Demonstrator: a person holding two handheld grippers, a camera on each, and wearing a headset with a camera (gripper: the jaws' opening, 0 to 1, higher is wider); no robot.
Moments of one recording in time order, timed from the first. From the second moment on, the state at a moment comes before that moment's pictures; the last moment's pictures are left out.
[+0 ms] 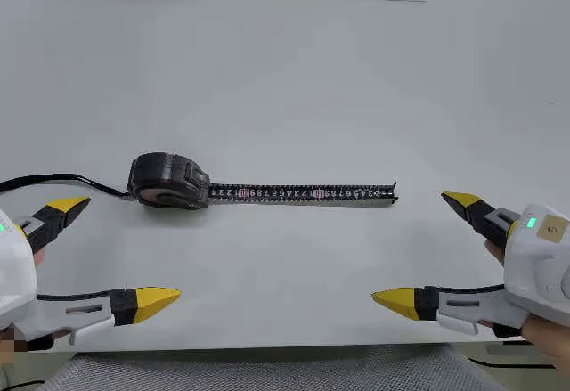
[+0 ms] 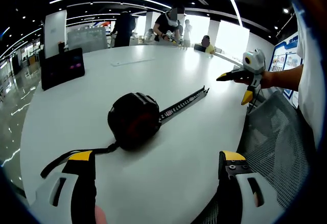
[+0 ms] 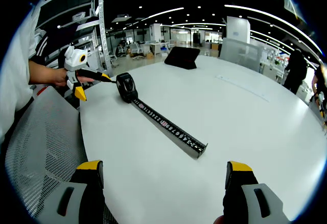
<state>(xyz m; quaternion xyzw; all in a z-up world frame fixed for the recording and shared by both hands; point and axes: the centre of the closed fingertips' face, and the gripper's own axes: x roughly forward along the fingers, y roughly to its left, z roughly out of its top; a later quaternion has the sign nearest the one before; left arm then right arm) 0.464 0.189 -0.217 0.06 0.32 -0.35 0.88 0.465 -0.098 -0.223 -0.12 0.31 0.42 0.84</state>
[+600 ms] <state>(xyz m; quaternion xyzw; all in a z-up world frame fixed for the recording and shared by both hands) 0.491 0.175 -0.224 0.03 0.33 -0.33 0.88 0.479 -0.100 -0.228 -0.12 0.31 0.42 0.84</state>
